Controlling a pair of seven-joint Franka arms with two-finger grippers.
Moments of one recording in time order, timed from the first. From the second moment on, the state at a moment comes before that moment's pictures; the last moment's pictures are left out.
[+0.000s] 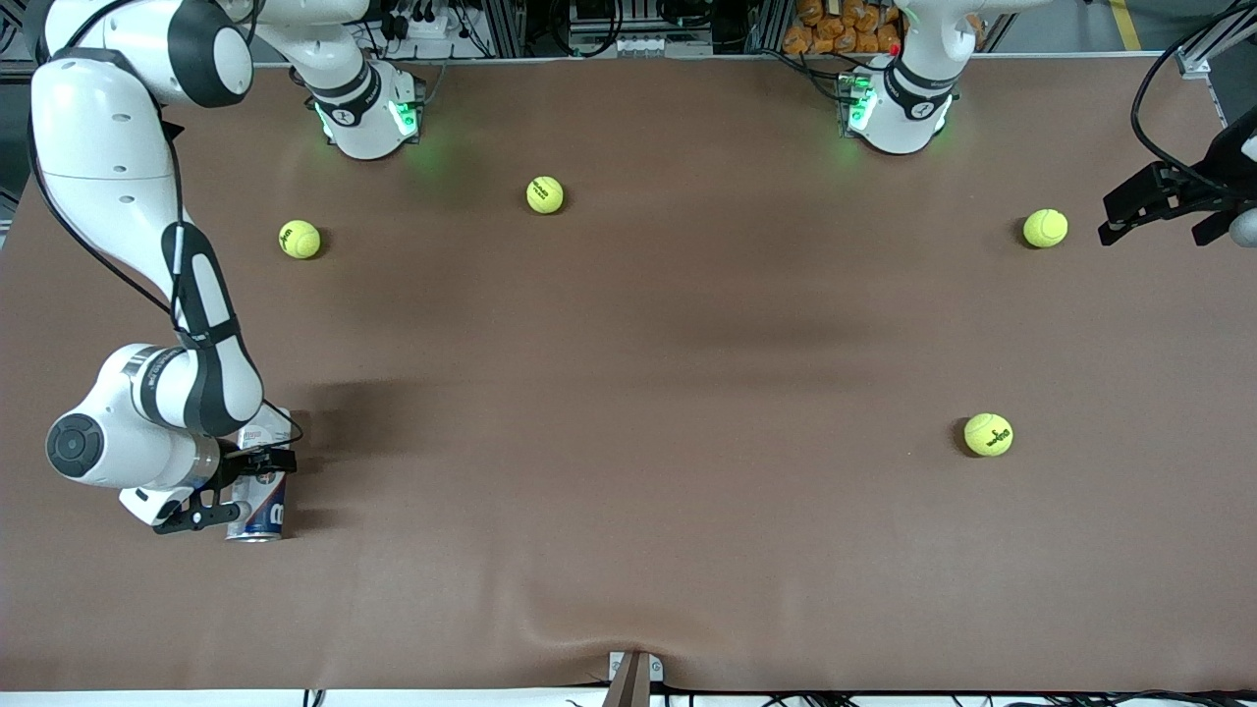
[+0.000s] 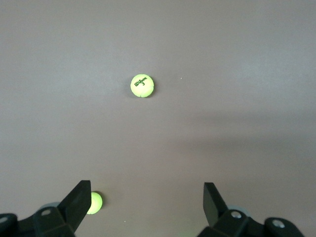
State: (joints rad) left arm 0.00 -0.07 -0.02 -1.60 0.00 1.56 0.00; right arm -0.05 0.82 -0.09 -1.48 0.12 2.22 -0.38
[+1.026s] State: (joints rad) left arm 0.00 -0.07 -0.02 -1.60 0.00 1.56 0.00; right arm 0.15 0.72 -0.07 -1.42 0.13 2.08 -0.66
